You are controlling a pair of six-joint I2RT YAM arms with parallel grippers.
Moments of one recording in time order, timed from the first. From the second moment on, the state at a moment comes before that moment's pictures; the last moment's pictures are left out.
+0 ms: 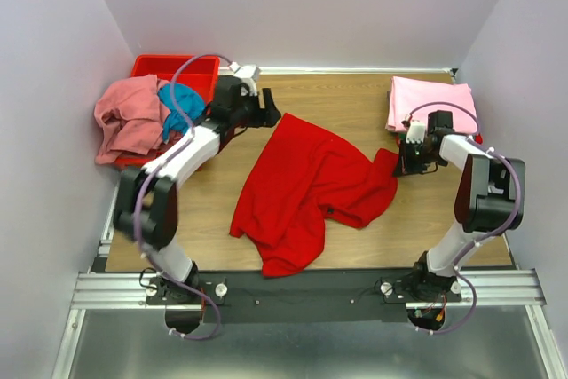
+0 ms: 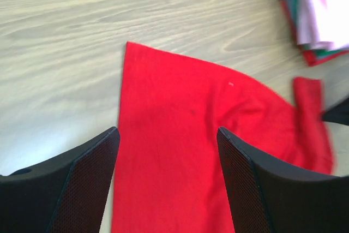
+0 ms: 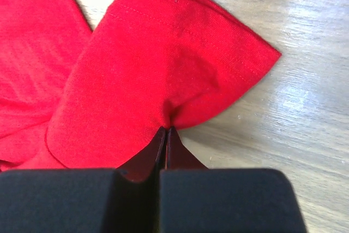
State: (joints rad) left arm -0.34 1.59 1.18 -0.02 0.24 -0.33; right arm -0.14 1.75 1.03 -0.51 -0.43 -0.21
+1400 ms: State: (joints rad) left arm -0.37 2.22 1.74 -0.39 0.07 -0.14; right arm -0.14 1.50 1.05 -0.55 -0.49 -0.37
